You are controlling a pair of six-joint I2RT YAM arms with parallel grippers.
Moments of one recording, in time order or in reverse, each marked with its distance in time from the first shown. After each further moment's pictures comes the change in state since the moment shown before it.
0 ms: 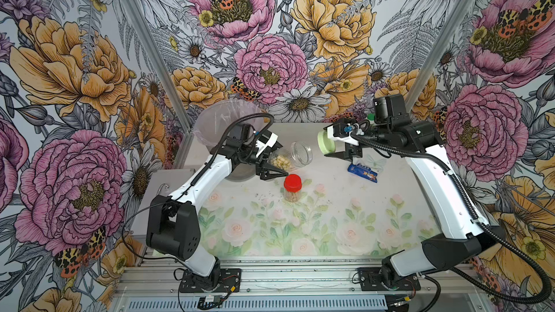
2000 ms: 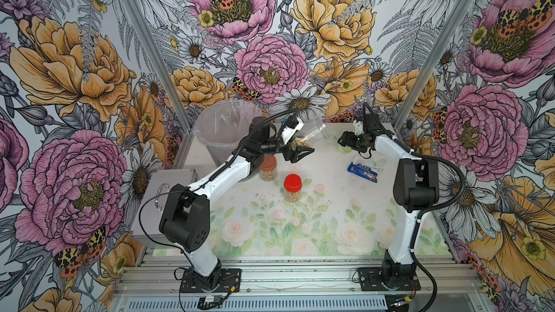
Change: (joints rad) left arm -0.197 0.103 0.029 0.541 -0.738 -0.481; right arm -0.283 0.564 -0.221 0.578 0.508 1.421
